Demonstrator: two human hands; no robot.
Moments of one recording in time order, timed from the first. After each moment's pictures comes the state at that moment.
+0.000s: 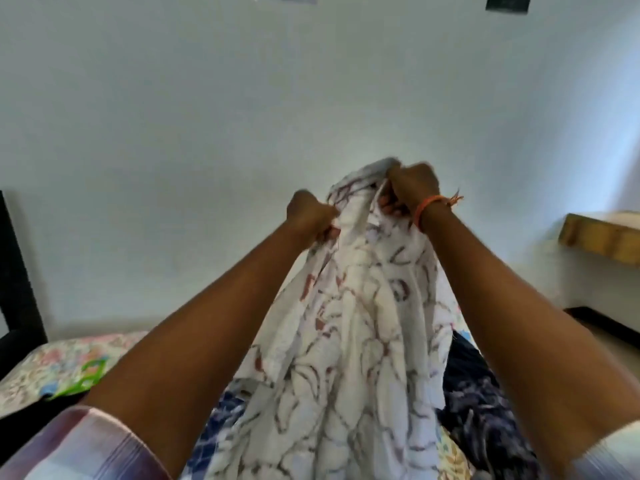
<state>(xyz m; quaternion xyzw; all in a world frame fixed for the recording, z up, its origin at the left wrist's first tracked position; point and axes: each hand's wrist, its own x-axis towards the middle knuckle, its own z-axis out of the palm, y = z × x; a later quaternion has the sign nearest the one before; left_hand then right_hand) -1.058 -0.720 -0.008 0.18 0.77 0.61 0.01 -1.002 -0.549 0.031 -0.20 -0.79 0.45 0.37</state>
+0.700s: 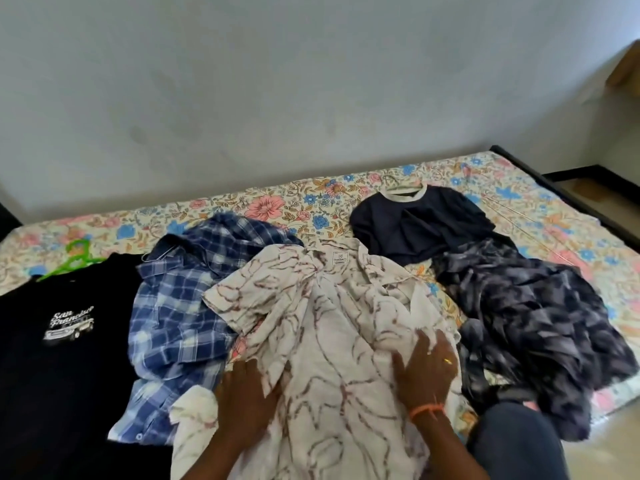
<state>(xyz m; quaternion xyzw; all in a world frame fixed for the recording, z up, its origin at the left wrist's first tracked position) -0.929 -0.874 -0.490 0.13 0.97 0.12 0.15 -0.803 -0.587 -0.481 -0.44 -0.88 0.17 0.10</state>
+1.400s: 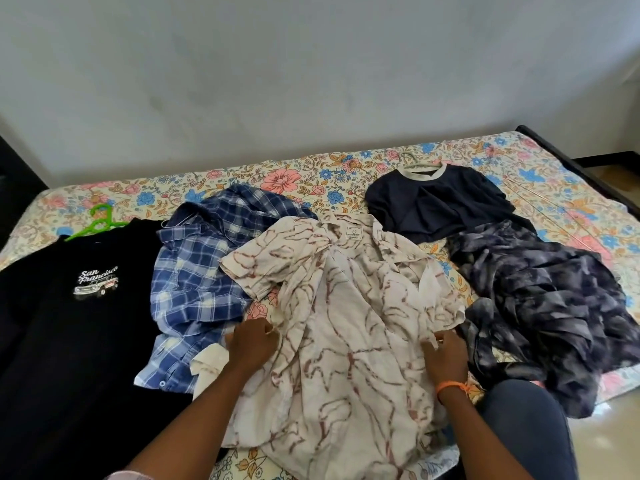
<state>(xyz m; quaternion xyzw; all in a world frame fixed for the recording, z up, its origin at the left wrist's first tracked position) -0.961 -0.874 -0.481 0.08 0.96 0.20 0.17 -0.777 -0.559 -0.503 -0.47 -0.80 0.34 0.12</state>
